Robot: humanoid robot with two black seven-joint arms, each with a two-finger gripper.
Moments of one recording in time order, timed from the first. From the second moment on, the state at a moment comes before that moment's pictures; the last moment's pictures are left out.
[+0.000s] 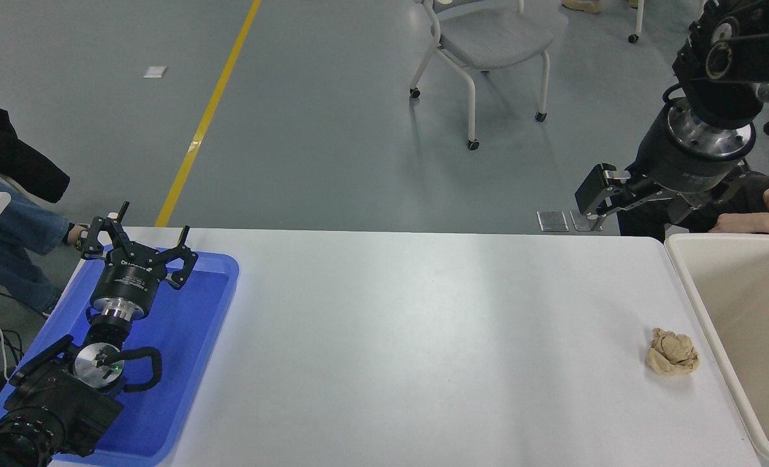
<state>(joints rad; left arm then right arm) -0.63 0.20 -0.89 -0.20 -0.21 -0.79 -0.32 2.30 -0.27 -1.34 1.35 -0.15 0.76 -0.12</state>
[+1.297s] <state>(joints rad) -0.63 0.19 -0.89 -0.20 -0.21 -0.79 -0.32 1.93 -0.53 -1.14 1.26 -0.49 0.65 -0.12</state>
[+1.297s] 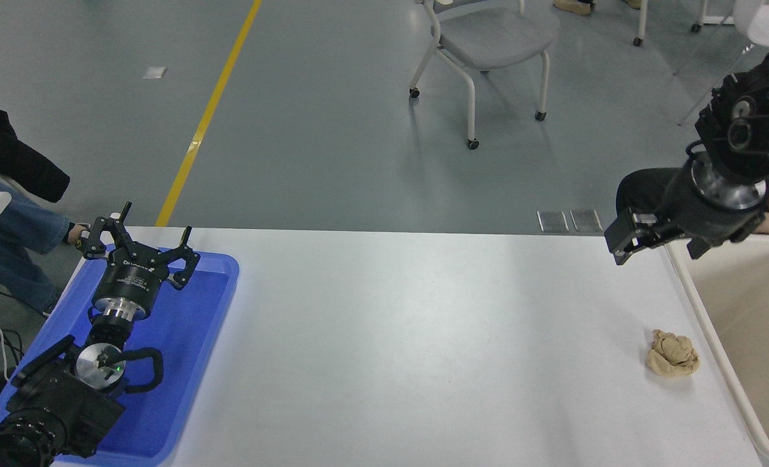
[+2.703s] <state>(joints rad) -0.63 0.19 -0.89 -0.20 -0.21 -0.79 -0.32 0.95 -0.58 -0.52 0.74 -0.88 0.18 -0.11</state>
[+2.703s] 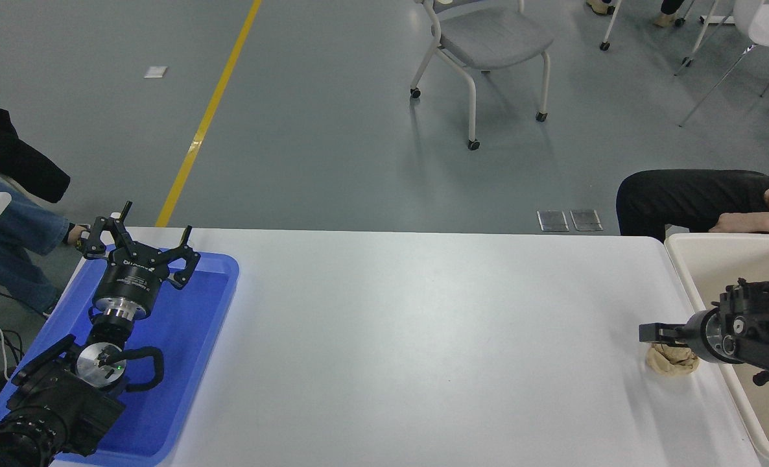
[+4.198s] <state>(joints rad) -0.64 0.19 -0.89 -0.20 -0.21 -0.79 -0.32 1.48 -0.84 -0.82 1.11 -0.87 0.27 -0.10</state>
